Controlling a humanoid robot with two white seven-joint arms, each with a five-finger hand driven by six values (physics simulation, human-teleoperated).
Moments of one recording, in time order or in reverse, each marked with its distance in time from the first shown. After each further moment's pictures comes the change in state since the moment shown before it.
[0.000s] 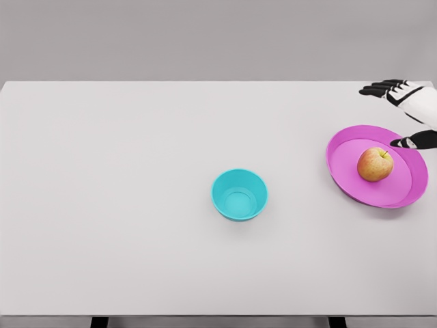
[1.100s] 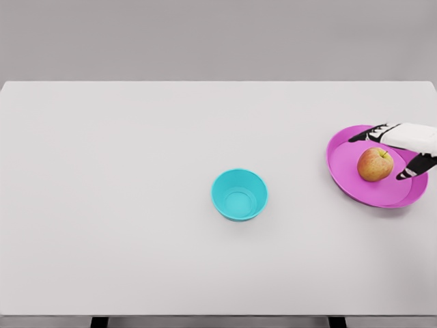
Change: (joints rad) left arm 0.000 0.000 0.000 0.000 0.000 0.000 0.000; right arm -0.218 0.060 0.192 0.209 0.013 -0.002 0.442
